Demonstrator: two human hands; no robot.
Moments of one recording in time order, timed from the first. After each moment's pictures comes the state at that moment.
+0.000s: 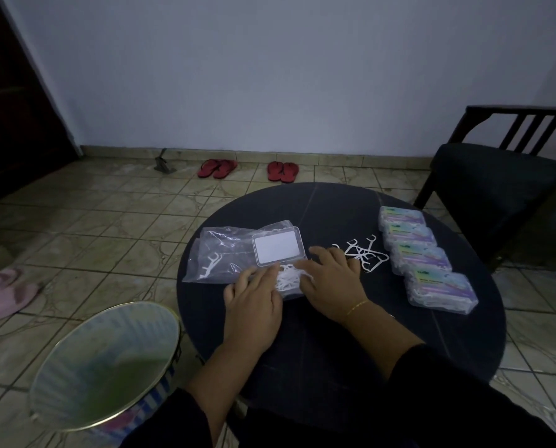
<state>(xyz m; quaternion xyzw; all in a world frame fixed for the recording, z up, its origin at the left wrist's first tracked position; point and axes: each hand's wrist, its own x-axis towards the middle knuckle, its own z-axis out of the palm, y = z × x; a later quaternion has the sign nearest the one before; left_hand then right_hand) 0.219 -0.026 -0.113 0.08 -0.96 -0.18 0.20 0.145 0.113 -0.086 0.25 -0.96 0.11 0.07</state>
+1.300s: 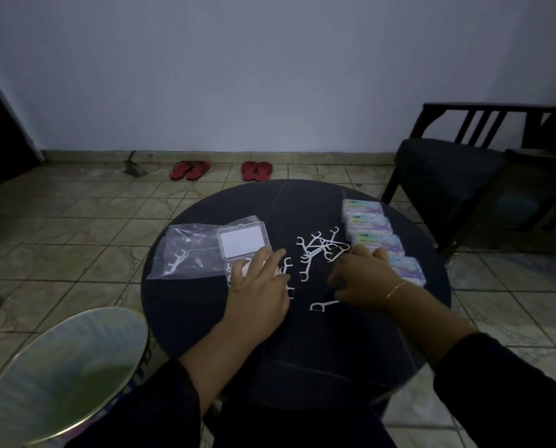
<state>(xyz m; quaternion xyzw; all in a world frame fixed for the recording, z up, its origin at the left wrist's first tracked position) 0.207 0.020 -0.099 -0.09 -0.97 -0.01 0.23 0.150 0.214 -0.040 0.27 -0.96 -0.06 -0.06</state>
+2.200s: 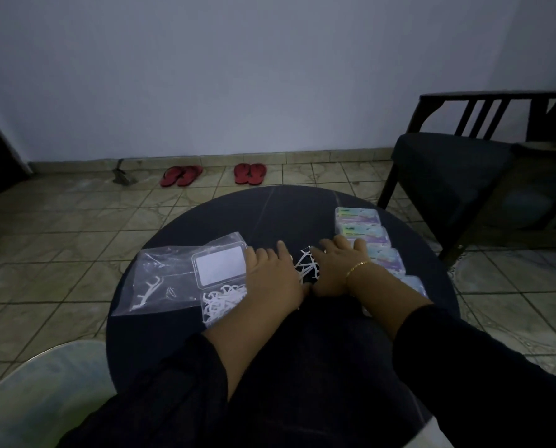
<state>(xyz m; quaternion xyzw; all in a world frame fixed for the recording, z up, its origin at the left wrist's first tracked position) 0.103 0.072 -0.077 0.06 -1.00 0.07 0.03 0.066 0.194 -0.056 0.20 -0.97 -0.10 -0.11</state>
